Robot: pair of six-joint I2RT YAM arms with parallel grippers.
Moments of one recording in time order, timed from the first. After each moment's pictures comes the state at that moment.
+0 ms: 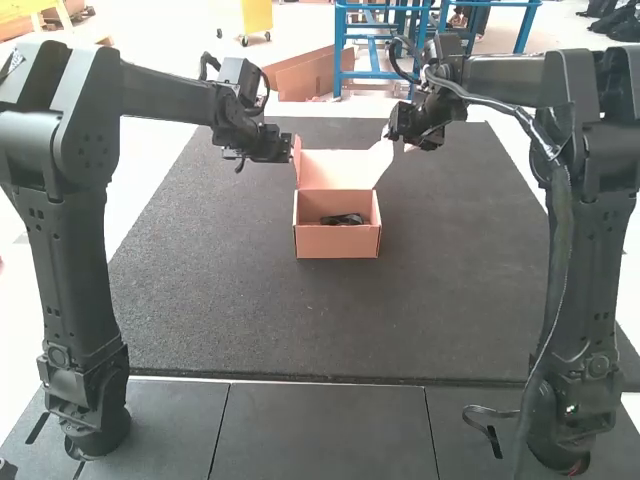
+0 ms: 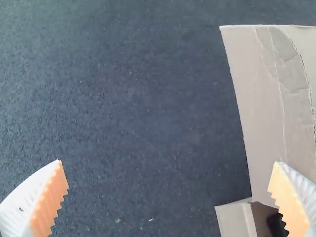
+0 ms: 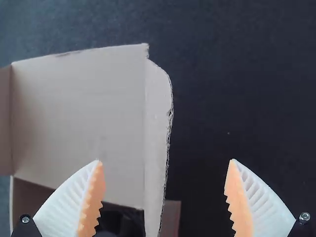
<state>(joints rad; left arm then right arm) -0.27 1.90 1.48 -0.32 -0.05 -0.14 0.29 2.04 1.78 -0.57 -0.19 0.24</state>
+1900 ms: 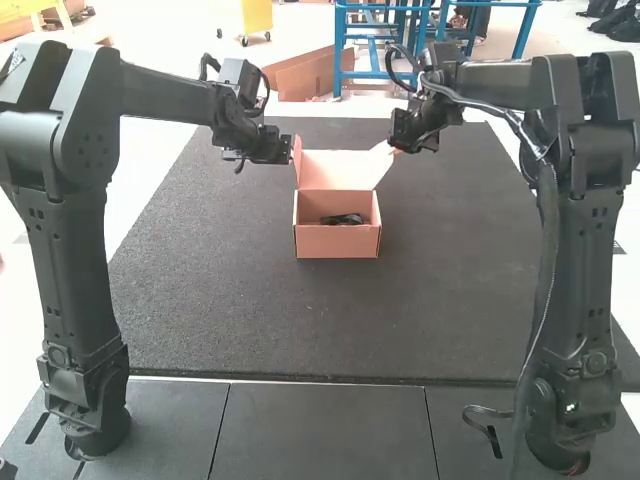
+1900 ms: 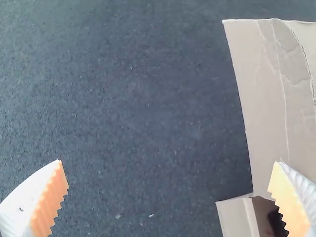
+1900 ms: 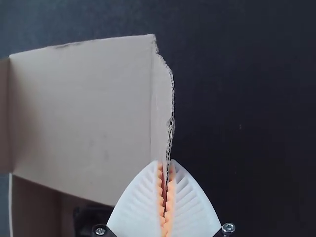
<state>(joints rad) -0.27 1.90 1.48 -0.33 -0.05 -0.14 0.29 2.11 1.82 -0.61 -0.23 0.25</state>
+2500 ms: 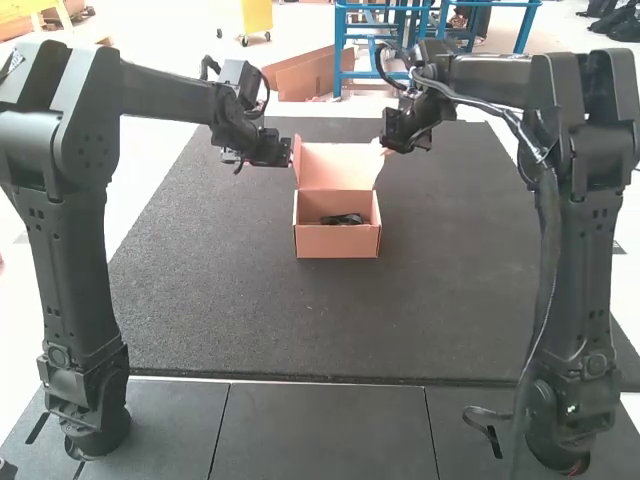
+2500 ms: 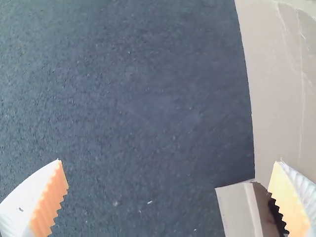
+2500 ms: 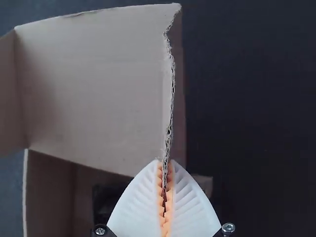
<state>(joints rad) -0.27 1.90 1.49 -0.38 -0.04 -0.14 0.34 2.08 1.84 -0.67 -0.24 0.24</state>
